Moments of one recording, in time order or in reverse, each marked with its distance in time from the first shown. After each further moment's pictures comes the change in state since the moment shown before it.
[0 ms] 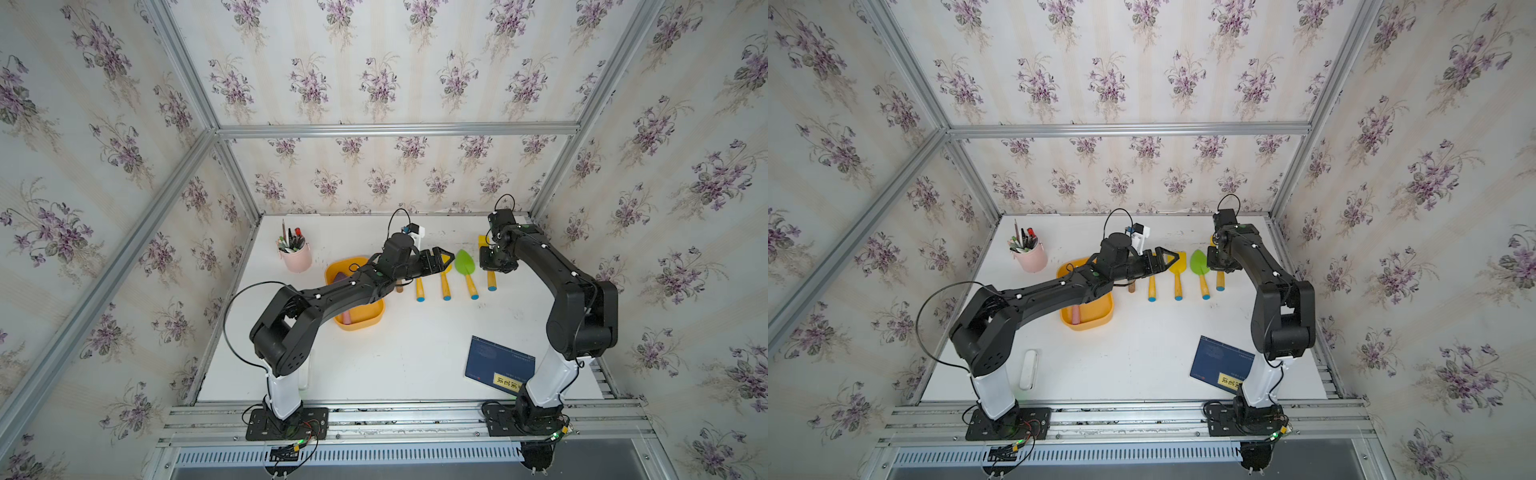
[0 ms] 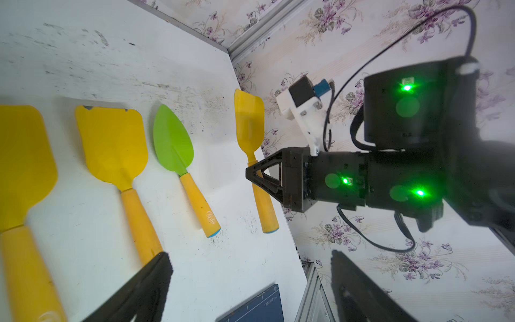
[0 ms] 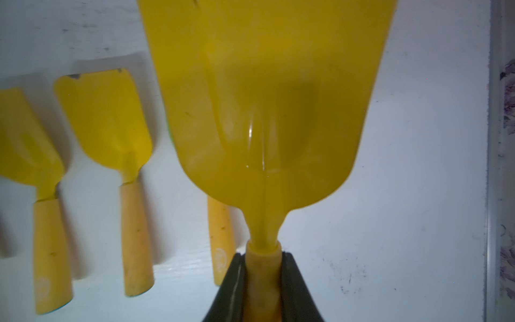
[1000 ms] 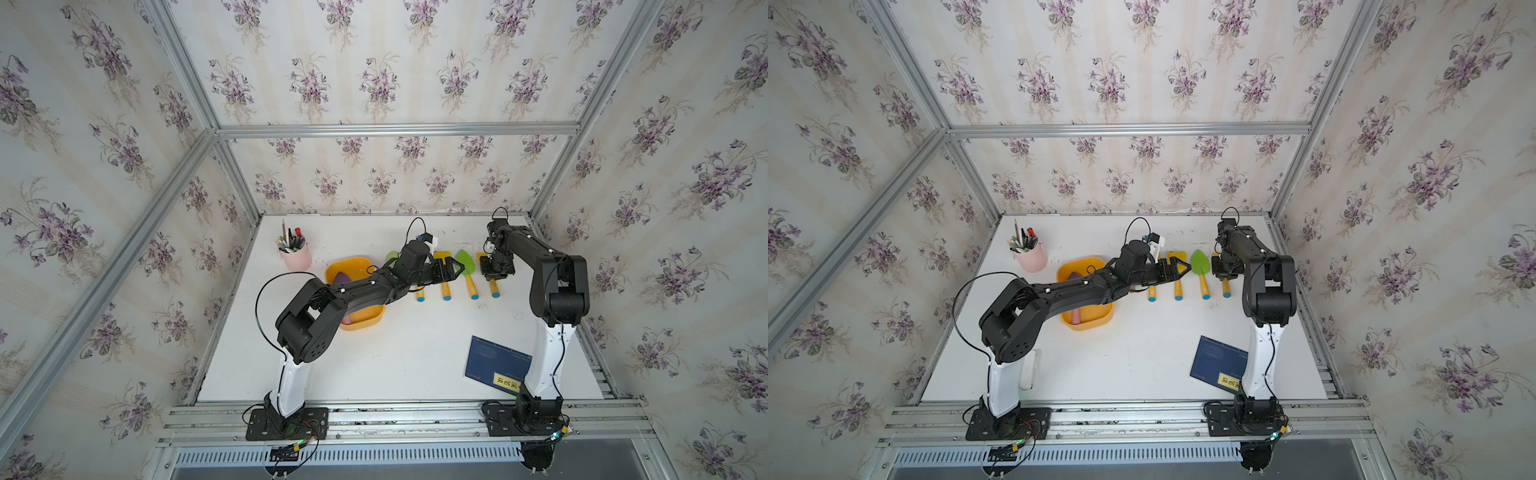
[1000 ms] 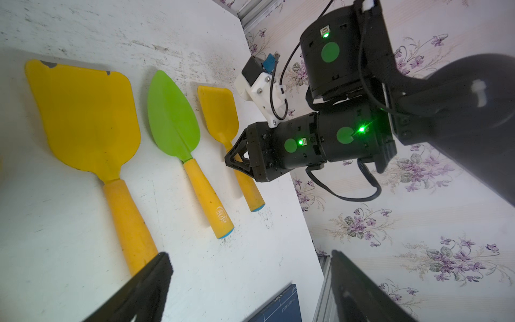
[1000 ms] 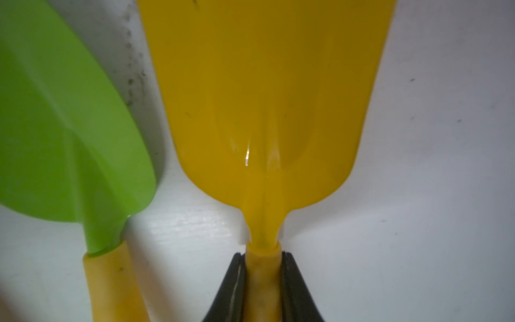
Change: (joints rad) left arm -0.041 0.129 0.063 0.000 -0.011 0.013; right arm -0.072 0.293 0.116 -0.025 -0.019 -0.135
